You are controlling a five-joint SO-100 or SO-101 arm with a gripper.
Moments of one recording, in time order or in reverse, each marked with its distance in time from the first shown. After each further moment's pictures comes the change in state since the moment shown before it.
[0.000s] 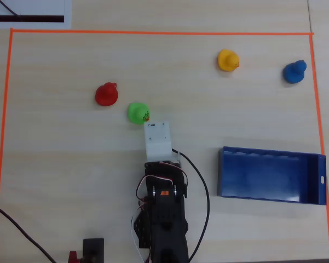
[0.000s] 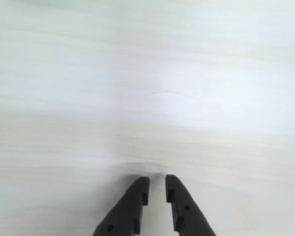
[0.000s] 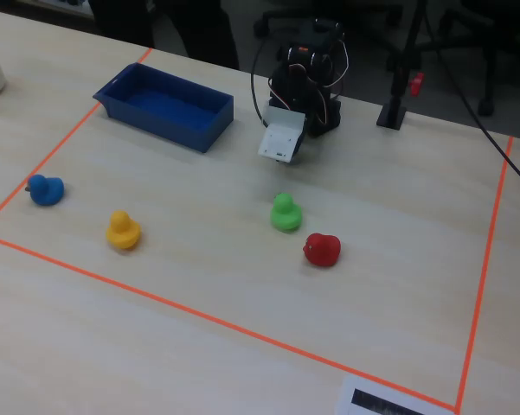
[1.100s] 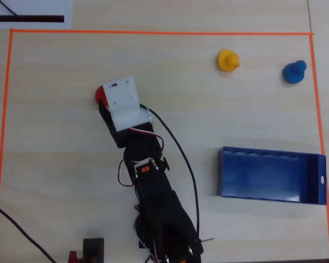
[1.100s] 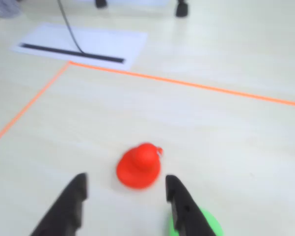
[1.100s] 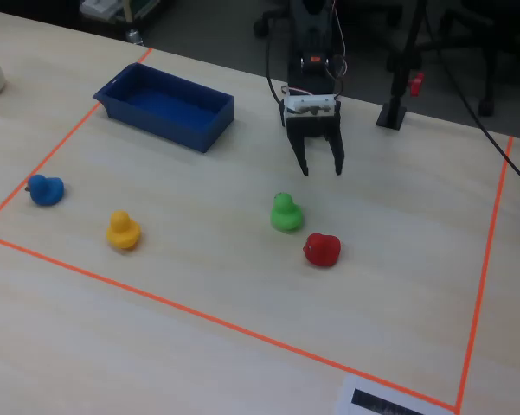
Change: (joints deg) arm -19.2 -47.0 -17.8 -79.3 8.6
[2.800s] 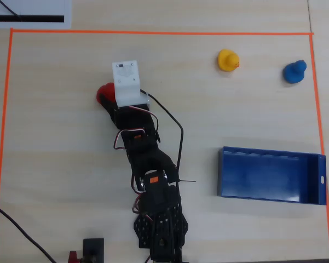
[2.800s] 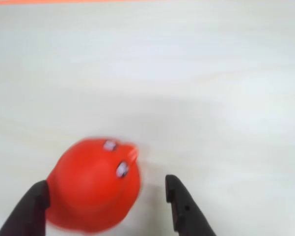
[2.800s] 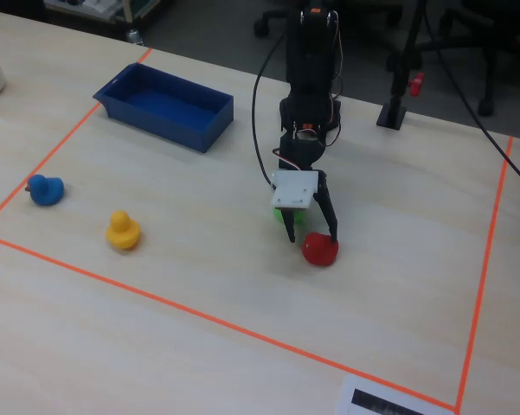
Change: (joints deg) arm 3.3 -54.2 -16.1 -20.5 6.2
